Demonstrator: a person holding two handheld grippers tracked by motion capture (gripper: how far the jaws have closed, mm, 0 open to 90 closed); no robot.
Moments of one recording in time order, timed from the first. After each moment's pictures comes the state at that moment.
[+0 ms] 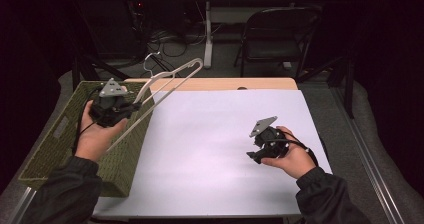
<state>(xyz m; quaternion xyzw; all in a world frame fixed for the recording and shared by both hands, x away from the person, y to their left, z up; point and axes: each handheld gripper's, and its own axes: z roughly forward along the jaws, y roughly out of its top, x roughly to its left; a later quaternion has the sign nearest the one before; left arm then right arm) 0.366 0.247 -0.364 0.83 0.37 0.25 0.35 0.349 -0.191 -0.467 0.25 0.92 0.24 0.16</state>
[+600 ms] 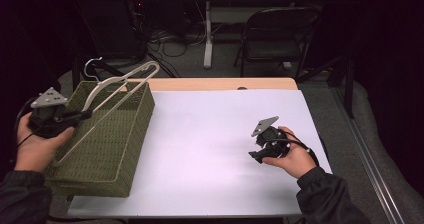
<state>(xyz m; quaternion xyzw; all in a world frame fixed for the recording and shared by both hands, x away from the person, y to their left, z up) 0.339 0.370 -0.370 0.80 0.41 0.26 0.34 0.353 -0.196 -0.473 0.27 0.92 0.24 0.16</state>
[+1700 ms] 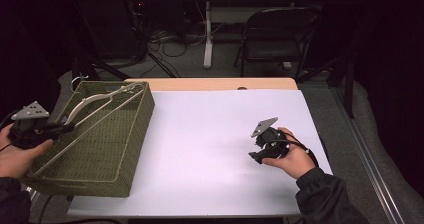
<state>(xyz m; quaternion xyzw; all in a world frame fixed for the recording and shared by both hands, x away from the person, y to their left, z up) 0.343 0.430 -0.415 0.83 0.40 0.22 0.32 0.354 -0.196 -0.480 0.27 0.92 0.24 0.16</state>
